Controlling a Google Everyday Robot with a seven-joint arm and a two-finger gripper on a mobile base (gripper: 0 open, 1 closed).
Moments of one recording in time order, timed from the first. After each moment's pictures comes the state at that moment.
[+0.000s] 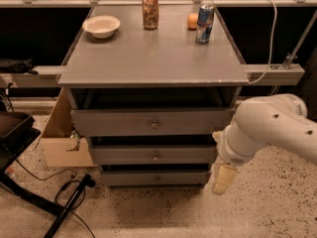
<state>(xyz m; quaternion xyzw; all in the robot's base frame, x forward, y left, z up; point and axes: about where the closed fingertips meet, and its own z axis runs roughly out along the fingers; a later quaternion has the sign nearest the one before) 0.469 -0.175 0.669 -0.64 0.75 0.01 0.14</state>
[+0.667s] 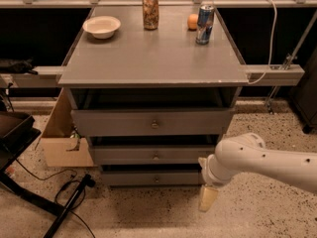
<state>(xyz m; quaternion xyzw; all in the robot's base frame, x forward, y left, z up) 0.479 -0.156 0.511 -0.65 0.75 0.05 0.13</state>
